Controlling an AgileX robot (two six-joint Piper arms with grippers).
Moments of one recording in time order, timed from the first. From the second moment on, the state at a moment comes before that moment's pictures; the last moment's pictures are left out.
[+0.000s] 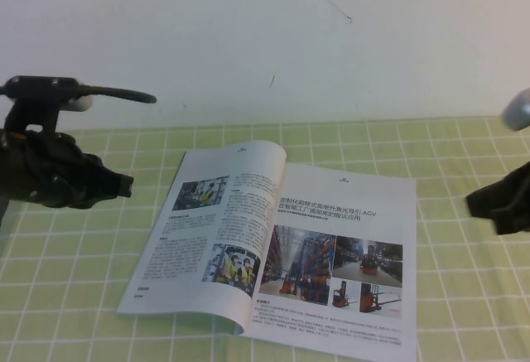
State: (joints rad) right arm 0.10 1.32 -0.88 0.72 0.73 -0.87; left arm -0.07 1.43 -1.01 -0.49 0.61 0.46
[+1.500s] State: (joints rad) right arm 0.40 1.89 -0.98 0.60 0.60 -0.75; left arm -0.24 1.99 -1.26 -0.14 0.47 0.26
